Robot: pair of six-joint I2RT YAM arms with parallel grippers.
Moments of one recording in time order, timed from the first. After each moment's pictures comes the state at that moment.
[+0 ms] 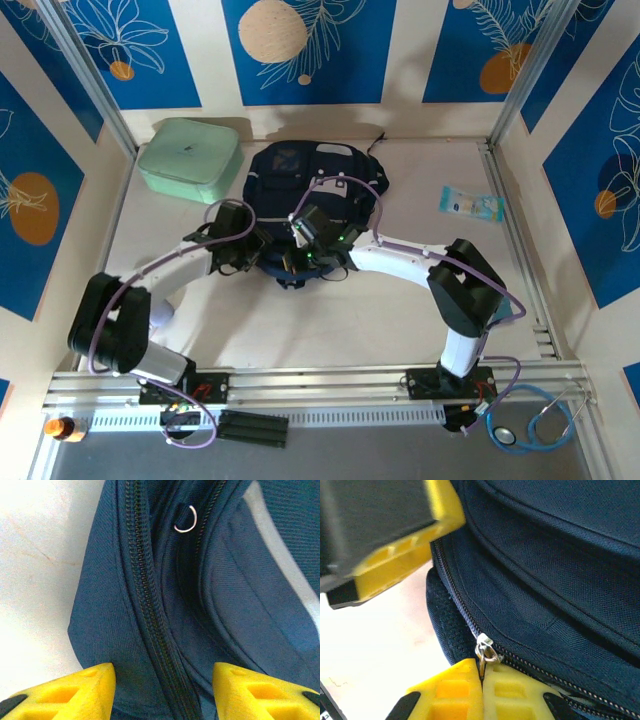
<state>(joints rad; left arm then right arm) -0.41 1.48 0.85 -0.32 0.13 -1.17 0.87 1.77 1.22 -0.36 -0.19 0.52</state>
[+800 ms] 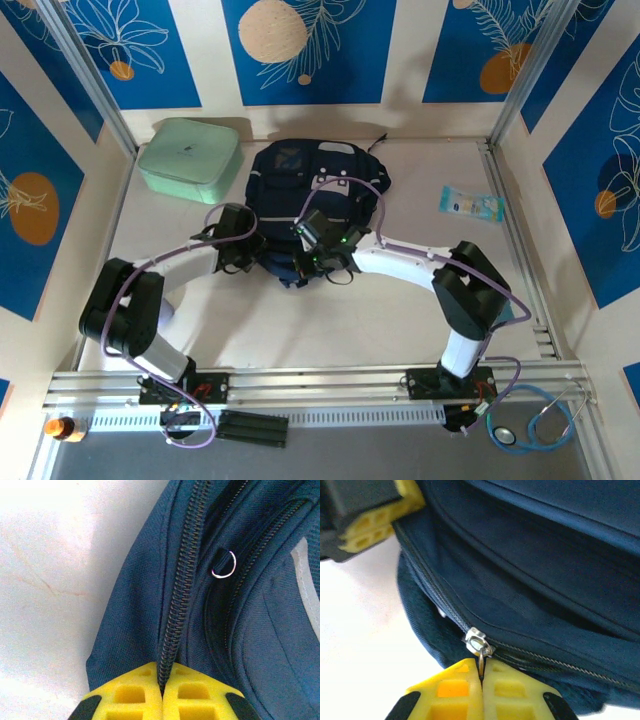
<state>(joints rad) -0.39 1.56 0.82 -0.20 0.08 -1.28 0.87 1.74 1.18 -0.45 -0.04 0.48</state>
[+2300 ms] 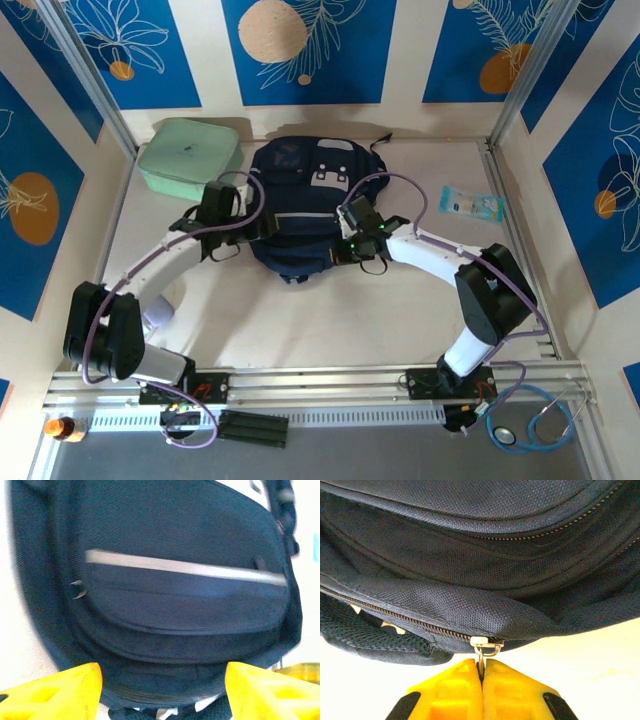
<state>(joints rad) -0.37 1.43 0.99 -0.36 0.28 -0.42 0.62 1.63 1.06 -0.48 -0.18 0.43</state>
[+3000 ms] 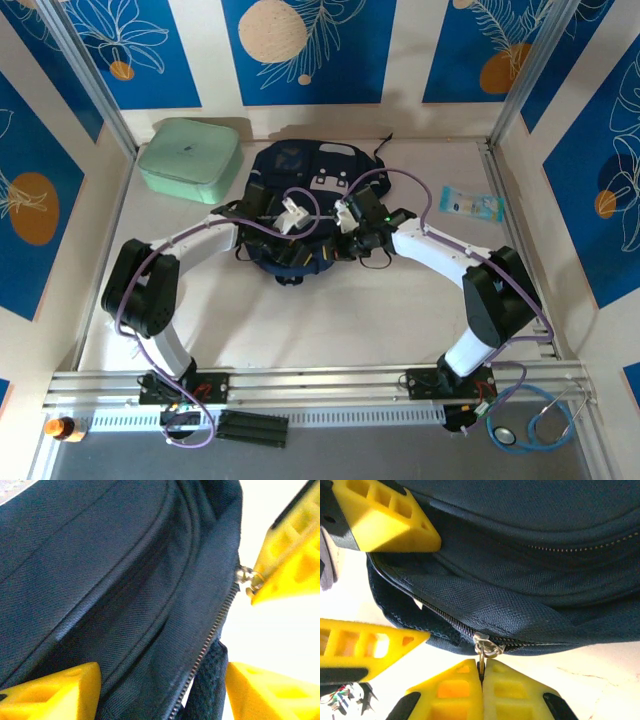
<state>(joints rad) -0.48 1.72 1.14 -0.48 0.61 0.24 0.59 1.61 1.11 -0.53 -0.42 0.45</state>
